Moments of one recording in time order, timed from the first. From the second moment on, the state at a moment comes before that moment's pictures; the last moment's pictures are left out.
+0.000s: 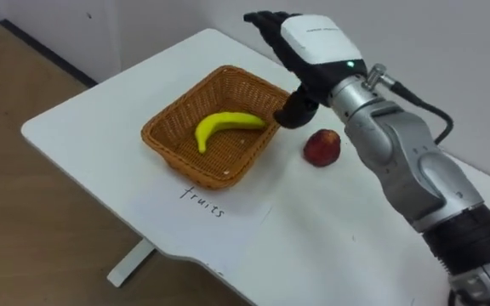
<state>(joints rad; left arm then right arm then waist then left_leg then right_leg) 0.34 0.35 0.14 0.81 0.52 0.06 -0.01 -0.50 -0.66 0.34 0.09 -0.54 -0.03 0.03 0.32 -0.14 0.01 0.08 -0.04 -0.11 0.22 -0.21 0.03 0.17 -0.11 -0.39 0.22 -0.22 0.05</state>
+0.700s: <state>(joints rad) 0.32 0.30 0.13 0.80 0.50 0.10 -0.01 -0.49 -0.63 0.16 0.16 -0.12 0.02 -0.08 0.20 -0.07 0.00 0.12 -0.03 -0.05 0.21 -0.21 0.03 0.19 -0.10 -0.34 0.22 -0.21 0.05</state>
